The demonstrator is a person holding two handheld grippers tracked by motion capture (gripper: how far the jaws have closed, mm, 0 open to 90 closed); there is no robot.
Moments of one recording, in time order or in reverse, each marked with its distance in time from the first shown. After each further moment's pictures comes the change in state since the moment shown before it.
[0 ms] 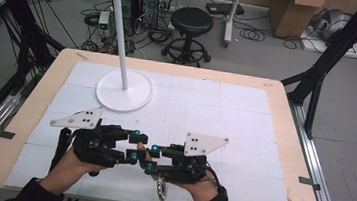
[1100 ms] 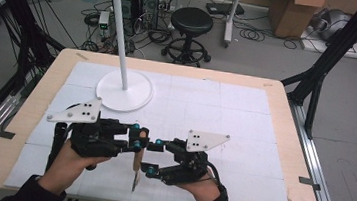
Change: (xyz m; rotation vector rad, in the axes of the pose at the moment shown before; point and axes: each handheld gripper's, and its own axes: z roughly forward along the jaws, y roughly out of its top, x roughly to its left) left arm -0.015 0.035 -0.003 0.039 0.178 0.088; right arm -0.005 0.001 -0.002 -0.016 -0.013 0.060
